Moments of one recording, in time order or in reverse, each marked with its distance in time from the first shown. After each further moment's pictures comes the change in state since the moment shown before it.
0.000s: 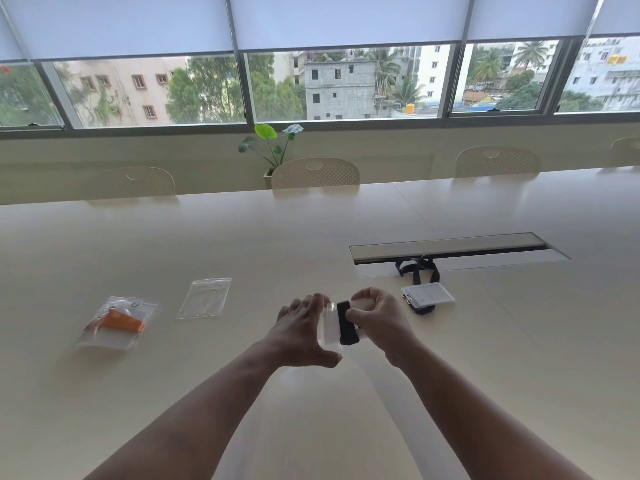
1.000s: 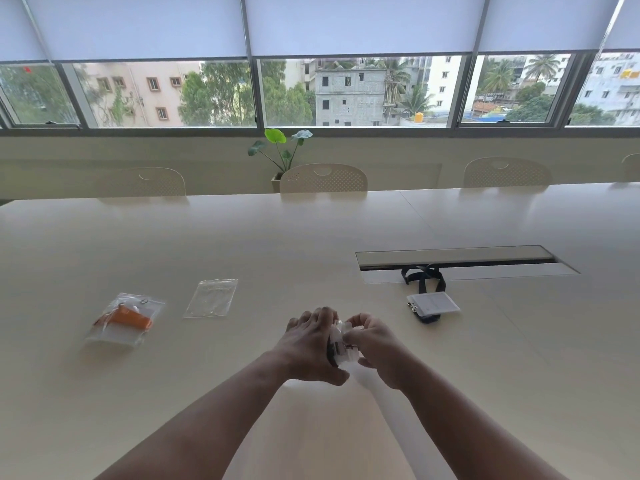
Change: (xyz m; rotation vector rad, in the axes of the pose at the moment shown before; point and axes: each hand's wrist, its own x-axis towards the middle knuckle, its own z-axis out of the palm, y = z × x) left_hand -0.005 0.003 0.014 0.074 -0.041 0.002; right_hand -0.007 0.014 0.015 -0.005 -0.255 0.241
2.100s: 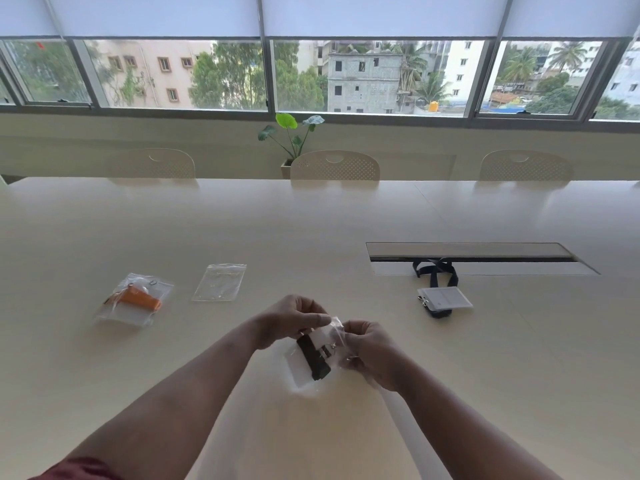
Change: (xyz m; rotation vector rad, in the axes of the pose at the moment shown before) left_hand 0.002 -0.045 -0.032 -0.921 -0.178 -0.284; right_hand 0.017 0.030 0.018 0.207 -0.193 0.016
